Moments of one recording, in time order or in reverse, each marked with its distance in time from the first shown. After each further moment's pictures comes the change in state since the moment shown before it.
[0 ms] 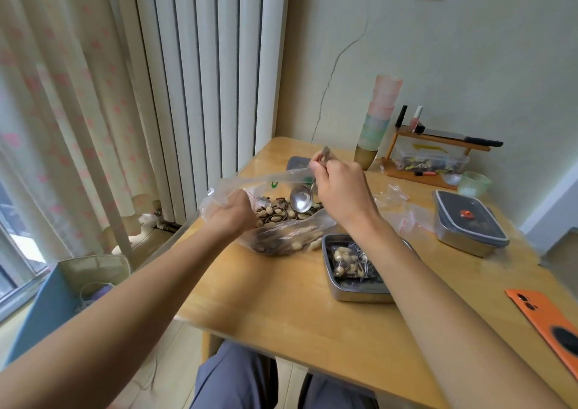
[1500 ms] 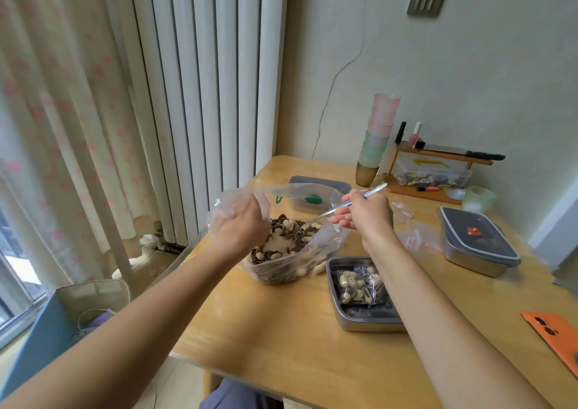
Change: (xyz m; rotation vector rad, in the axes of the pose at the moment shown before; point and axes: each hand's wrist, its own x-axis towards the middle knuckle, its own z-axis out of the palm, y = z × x) left_hand 0.010 0.019 -0.008 -0.075 0.094 0.132; right_hand 0.007 0.046 0.014 0.668 0.130 0.897
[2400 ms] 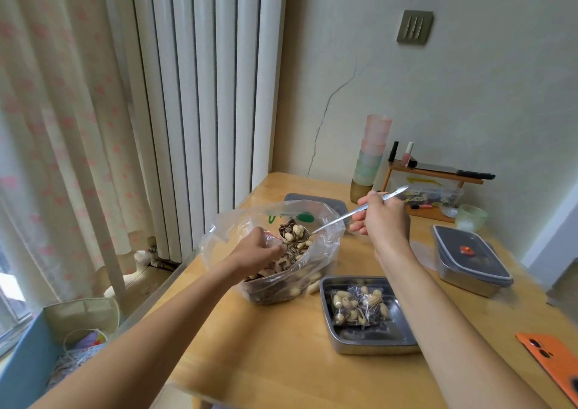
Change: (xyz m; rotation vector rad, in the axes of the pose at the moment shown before) left_hand 0.009 -0.012 0.038 -0.673 -0.317 0.053; right_hand 0.001 -0.024 -0.029 -0.043 0.149 -0.153
